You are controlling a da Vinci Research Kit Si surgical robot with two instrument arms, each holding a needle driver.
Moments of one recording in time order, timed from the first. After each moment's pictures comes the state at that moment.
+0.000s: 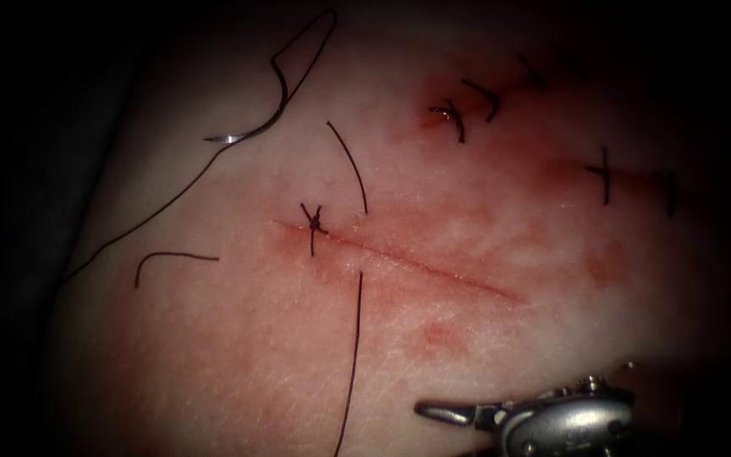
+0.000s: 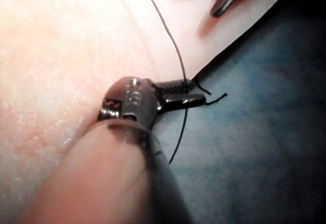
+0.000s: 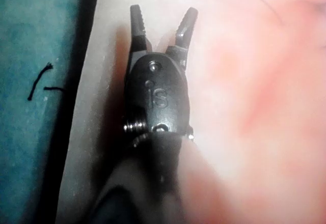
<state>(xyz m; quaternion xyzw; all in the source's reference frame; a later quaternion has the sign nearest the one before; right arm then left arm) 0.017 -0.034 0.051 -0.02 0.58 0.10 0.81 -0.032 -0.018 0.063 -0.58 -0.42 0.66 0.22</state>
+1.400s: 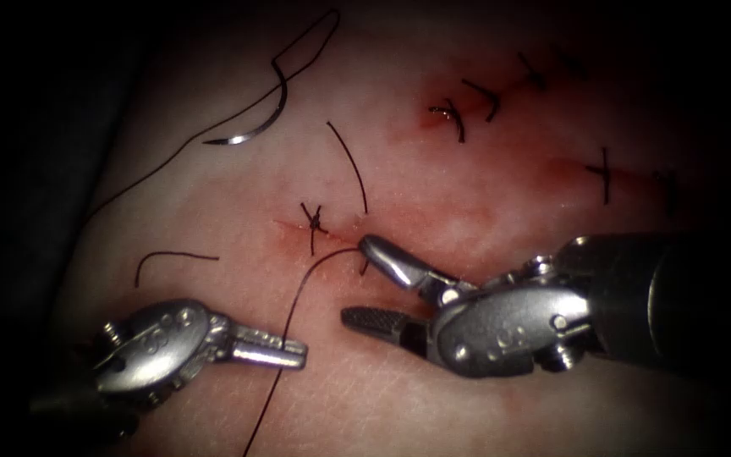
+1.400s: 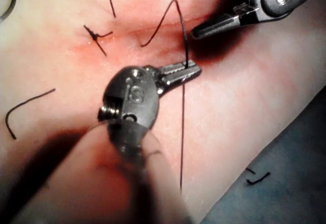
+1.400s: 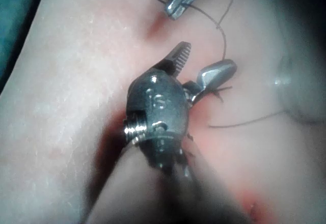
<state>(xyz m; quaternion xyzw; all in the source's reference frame) 0.025 -0.024 0.045 -0.27 0.50 0.07 0.82 -0.029 -0.001 0.059 -0.65 -0.26 0.68 0.22</state>
